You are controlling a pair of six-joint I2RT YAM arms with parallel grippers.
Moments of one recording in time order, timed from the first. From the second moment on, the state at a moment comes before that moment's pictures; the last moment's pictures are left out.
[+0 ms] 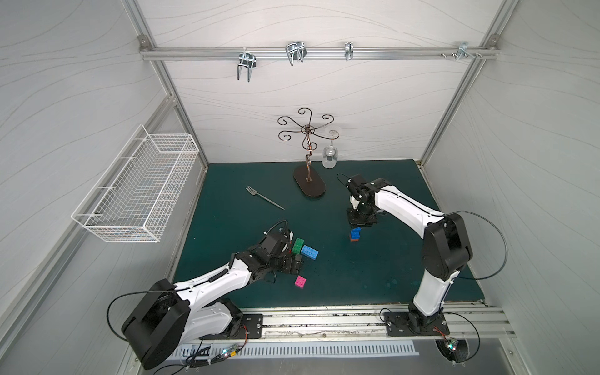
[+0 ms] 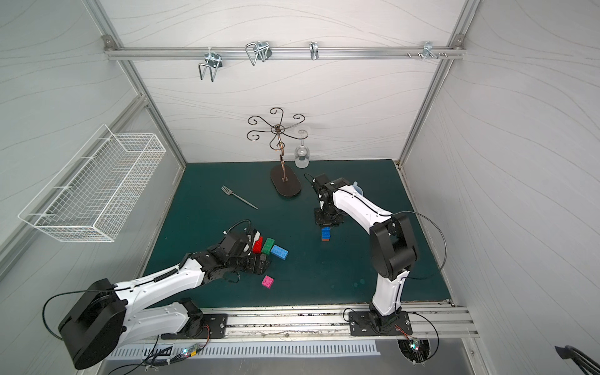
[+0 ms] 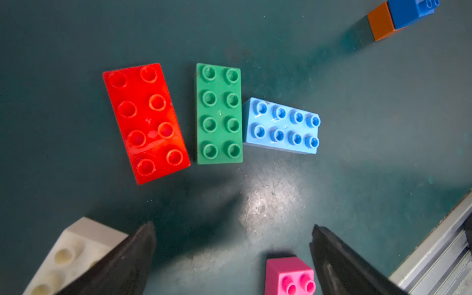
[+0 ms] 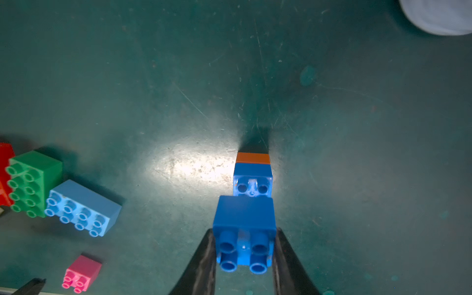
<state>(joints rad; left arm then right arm) -0.67 1.16 0.48 -0.27 0.11 -0.44 0.54 1.82 1.47 -1.11 -0.04 0.35</state>
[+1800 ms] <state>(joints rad) -0.67 1.20 0.50 -0.27 0.11 -0.43 0.51 1.88 1.42 -1.07 -0.11 0.34</state>
